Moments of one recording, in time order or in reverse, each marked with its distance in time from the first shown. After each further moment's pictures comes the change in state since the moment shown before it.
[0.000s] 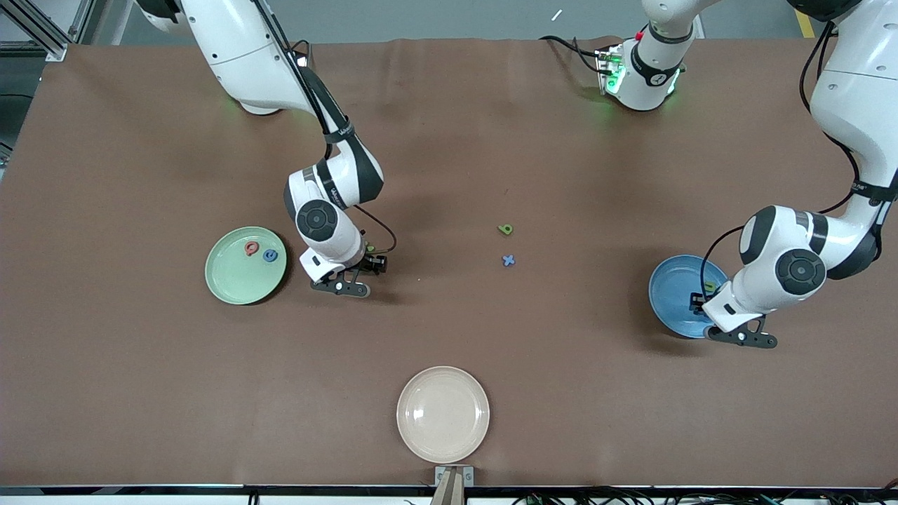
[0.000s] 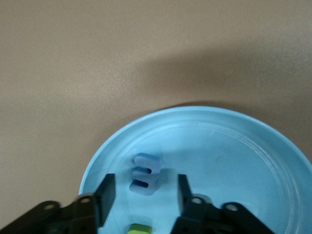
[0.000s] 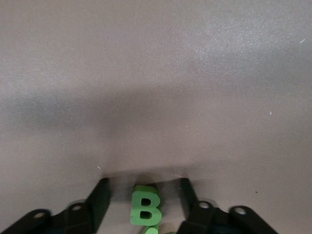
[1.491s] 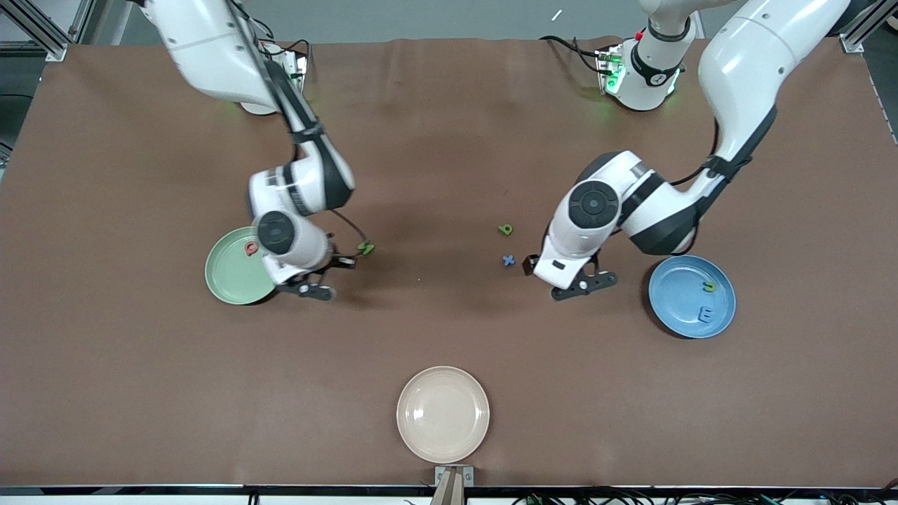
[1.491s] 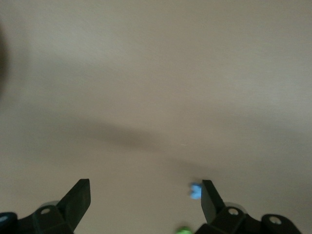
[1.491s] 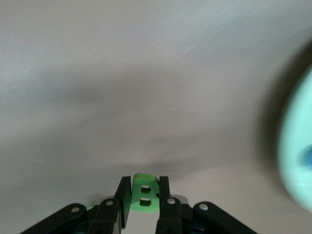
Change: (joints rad) left arm -0.322 -0.013 -0.333 0.047 -0.050 -0.208 -1.018; right arm -0.142 -0.121 -0.030 -0.011 0.002 -0.252 -0.128
